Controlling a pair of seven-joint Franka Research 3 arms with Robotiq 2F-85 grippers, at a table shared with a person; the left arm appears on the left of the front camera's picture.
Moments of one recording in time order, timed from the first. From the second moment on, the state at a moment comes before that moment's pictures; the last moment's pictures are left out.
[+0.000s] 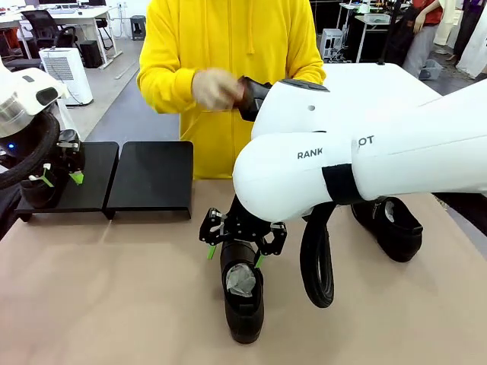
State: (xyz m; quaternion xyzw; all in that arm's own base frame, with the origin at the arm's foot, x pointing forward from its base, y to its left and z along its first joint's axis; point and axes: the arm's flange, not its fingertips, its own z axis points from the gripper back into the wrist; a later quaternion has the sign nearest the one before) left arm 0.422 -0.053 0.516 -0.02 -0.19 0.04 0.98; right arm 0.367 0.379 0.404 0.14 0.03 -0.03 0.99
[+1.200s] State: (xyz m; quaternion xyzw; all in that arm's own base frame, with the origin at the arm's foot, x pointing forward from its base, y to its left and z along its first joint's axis) left arm 0.273 -0.192 0.502 -0.10 -0.12 0.03 0.99; right arm 0.414 0.161 0.421 0.14 -0.03 -0.32 0.94
